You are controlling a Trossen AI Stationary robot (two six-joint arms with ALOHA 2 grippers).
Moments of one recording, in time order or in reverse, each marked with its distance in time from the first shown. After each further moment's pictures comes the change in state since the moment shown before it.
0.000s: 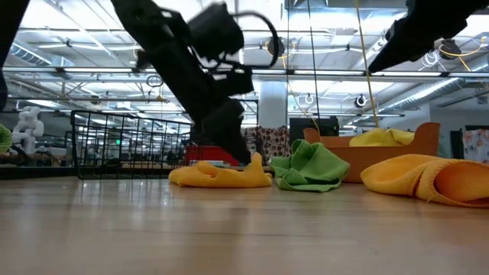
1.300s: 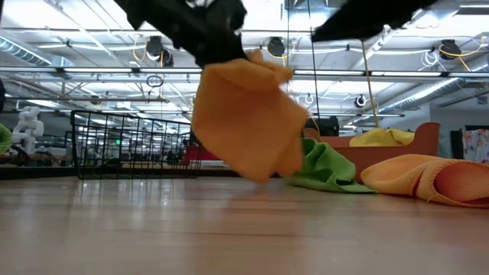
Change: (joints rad) left arm -0.046 -0.253 -0.002 0.087 0.145 -0.075; right arm -0.022 0.238 -0.001 0.630 0.099 -0.489
